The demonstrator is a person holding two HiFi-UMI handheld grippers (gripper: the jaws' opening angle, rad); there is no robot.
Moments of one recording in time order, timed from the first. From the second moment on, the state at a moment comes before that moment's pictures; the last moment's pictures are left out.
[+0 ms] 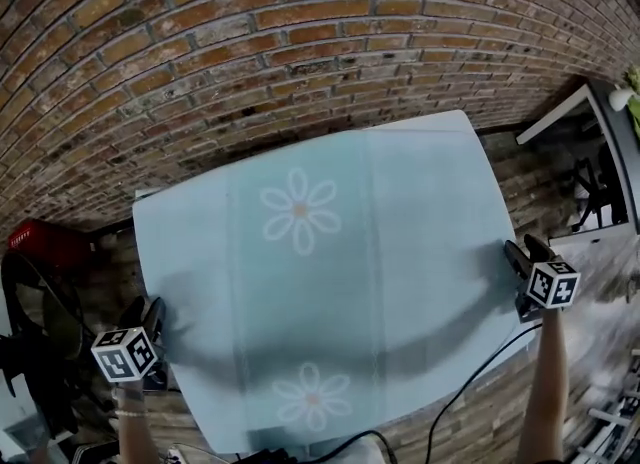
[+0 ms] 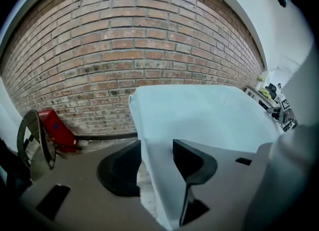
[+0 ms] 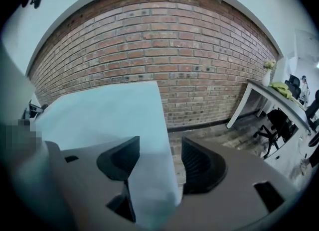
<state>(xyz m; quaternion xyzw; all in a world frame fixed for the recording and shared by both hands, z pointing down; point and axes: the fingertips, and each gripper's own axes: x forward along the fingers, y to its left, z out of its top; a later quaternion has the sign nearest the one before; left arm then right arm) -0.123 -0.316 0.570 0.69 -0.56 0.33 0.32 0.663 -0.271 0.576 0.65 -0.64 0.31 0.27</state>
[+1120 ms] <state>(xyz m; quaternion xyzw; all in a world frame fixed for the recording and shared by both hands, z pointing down) -0.102 -0.336 0.572 0.70 -0.57 0.35 0.26 0.641 -0.365 0.581 0.64 -0.66 0.24 0.30</state>
